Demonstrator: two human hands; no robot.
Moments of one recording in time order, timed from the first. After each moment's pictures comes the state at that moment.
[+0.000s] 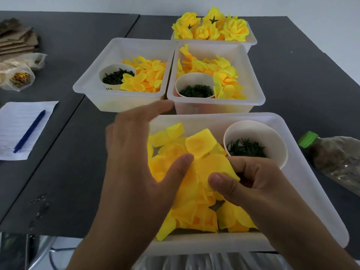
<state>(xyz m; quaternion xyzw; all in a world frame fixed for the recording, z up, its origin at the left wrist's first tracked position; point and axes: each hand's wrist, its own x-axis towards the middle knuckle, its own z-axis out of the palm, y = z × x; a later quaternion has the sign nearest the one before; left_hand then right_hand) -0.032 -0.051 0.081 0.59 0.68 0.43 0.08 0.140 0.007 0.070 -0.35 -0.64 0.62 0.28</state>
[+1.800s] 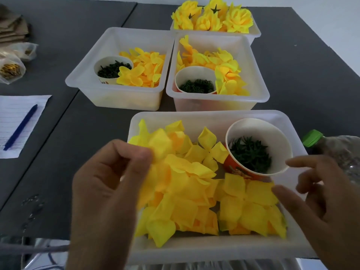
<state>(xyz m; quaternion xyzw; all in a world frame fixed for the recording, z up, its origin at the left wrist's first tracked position) -0.045 -0.065 0.053 0.39 0.65 0.62 0.20 0.204 0.008 0.074 -0.57 -0.76 0.24 0.21</state>
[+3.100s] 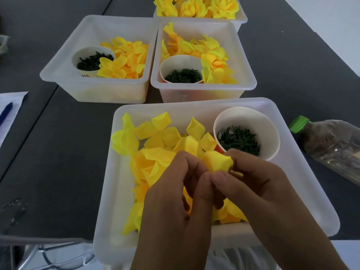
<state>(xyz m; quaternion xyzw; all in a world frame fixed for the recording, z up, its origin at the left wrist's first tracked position) 0.026 -0.055 0.055 0.55 0.61 0.51 0.24 0.148 -0.006 0.064 -0.38 -0.58 0.64 0.34</state>
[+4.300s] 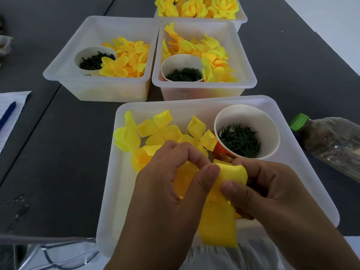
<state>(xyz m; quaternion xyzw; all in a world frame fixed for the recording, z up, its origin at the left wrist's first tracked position) 0.008 -0.053 0.060 0.56 0.65 0.44 0.25 0.162 -0.008 0.064 -0.42 -0.60 0.62 0.29</state>
